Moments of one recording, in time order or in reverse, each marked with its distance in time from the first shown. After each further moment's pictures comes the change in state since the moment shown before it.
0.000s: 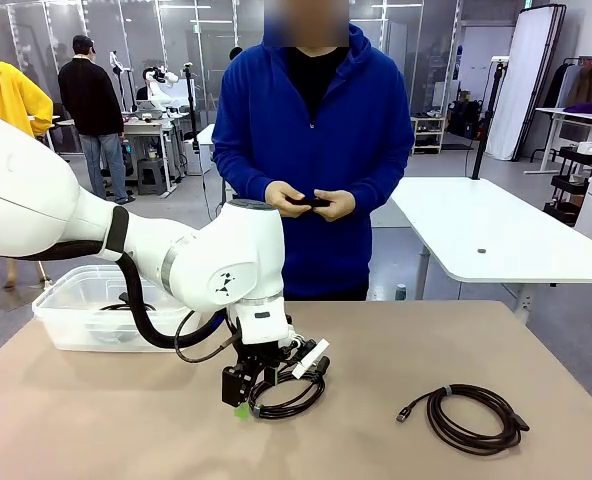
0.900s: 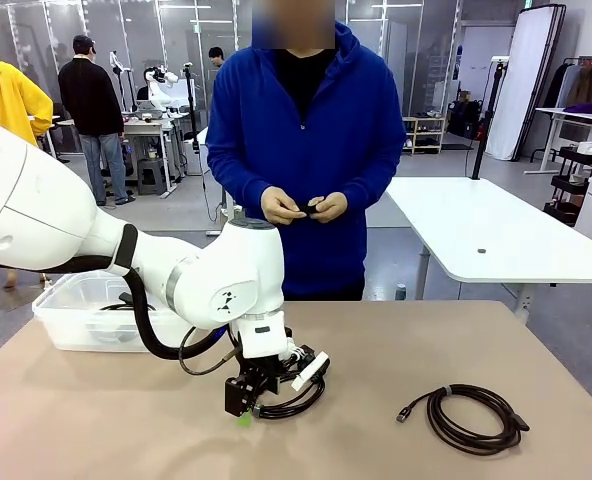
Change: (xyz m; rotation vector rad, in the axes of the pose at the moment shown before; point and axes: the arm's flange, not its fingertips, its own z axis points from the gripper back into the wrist) left arm -0.005 0.010 -0.032 0.012 -0.006 -0.031; right arm 0.000 0.000 0.000 0.000 0.000 0.000
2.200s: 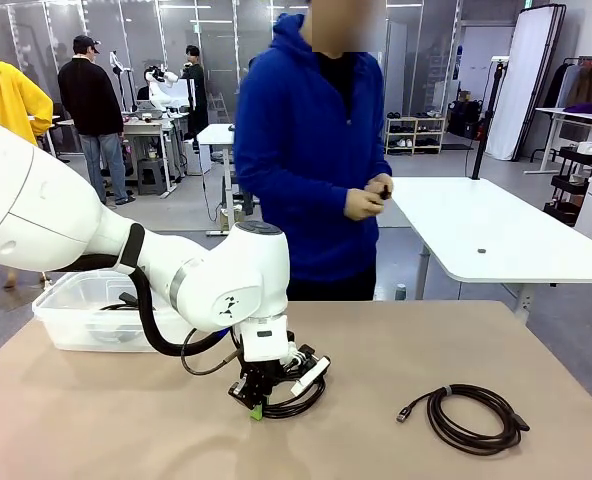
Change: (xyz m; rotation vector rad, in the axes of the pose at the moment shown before) left arm 0.004 0.002 -0.002 0.007 0.042 -0.043; right arm 0.000 0.000 0.000 0.000 0.000 0.000
